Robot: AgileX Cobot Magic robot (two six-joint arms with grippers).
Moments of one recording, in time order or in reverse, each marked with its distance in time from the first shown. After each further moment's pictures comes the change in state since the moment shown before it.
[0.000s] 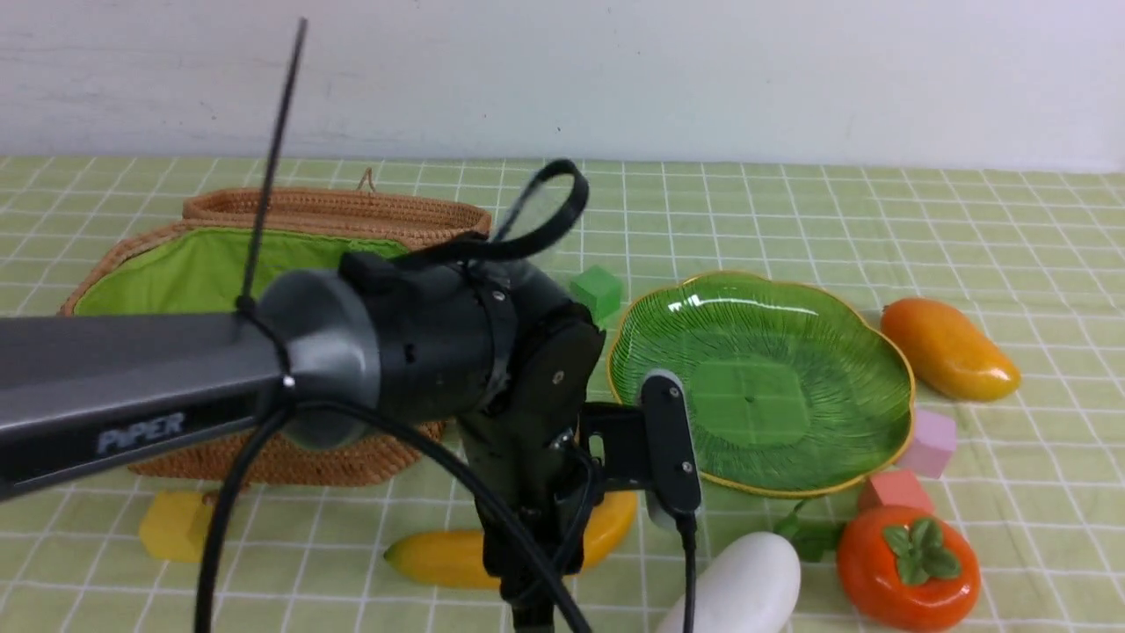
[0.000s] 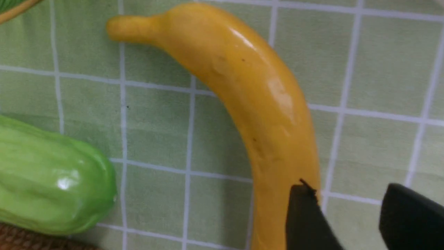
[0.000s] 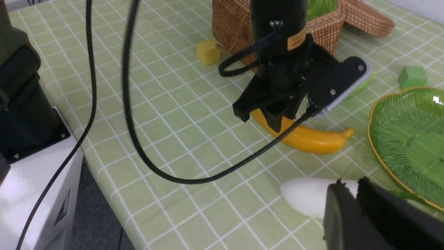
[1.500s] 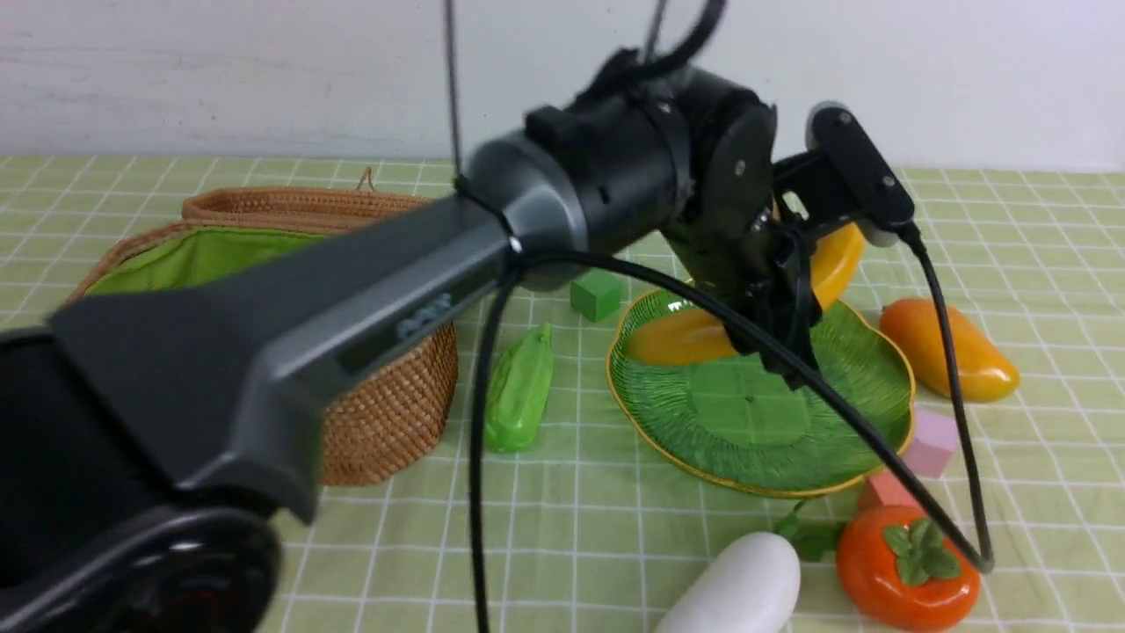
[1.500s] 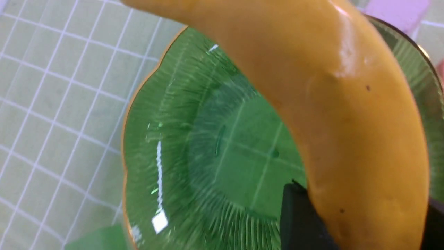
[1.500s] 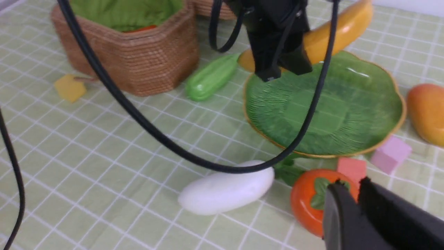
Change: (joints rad) right arm 0.000 0.000 0.000 -0.412 -0.169 0.508; left arm -0.015 0.370 -0.804 -0.108 -0.049 -0.162
